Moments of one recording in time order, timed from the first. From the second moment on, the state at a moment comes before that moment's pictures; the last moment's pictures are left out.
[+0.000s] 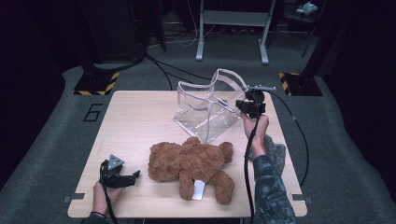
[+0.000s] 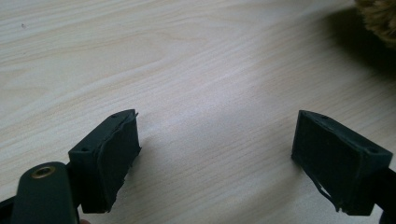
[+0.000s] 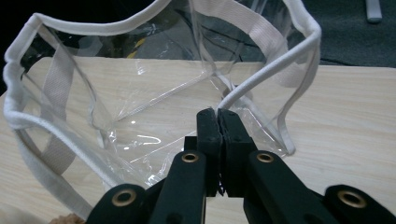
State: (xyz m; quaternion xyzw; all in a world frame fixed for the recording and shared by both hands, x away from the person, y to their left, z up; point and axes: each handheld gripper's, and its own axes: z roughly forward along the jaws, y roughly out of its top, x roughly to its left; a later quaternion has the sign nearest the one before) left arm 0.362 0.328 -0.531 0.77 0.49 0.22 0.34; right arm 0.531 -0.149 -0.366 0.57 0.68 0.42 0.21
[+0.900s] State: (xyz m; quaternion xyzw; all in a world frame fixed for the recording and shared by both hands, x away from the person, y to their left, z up) left arm 0.362 0.327 -0.531 0.77 0.49 0.22 0.34; right arm 0.529 -0.120 -0.364 0.54 0.70 0.43 0.20
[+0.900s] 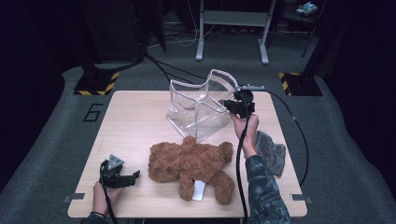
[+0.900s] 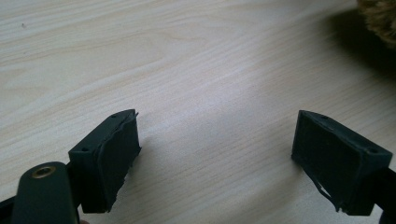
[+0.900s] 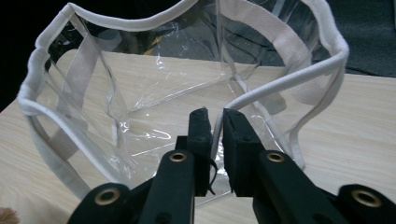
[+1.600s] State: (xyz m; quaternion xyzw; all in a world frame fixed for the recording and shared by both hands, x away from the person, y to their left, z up) left arm 0.389 0.302 -0.447 0.76 0.46 0.22 0.40; right arm 0.441 -0.189 -0.415 0.53 0.71 0.41 0.21
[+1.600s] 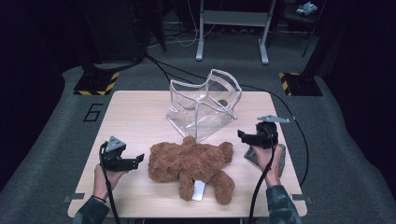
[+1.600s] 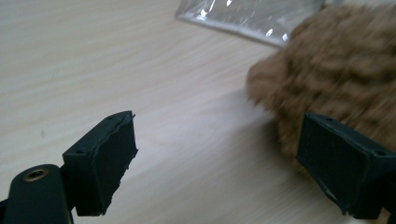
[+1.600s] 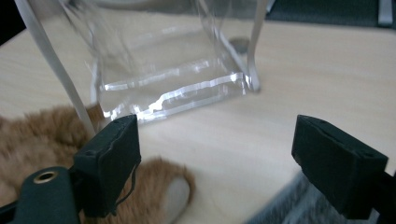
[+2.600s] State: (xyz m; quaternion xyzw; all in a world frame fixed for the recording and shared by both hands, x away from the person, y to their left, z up) left arm 0.484 0.148 -0.373 0.82 0.38 0.17 0.40; right arm 0.383 -0.221 -0.527 0.55 0.73 0.34 0.24
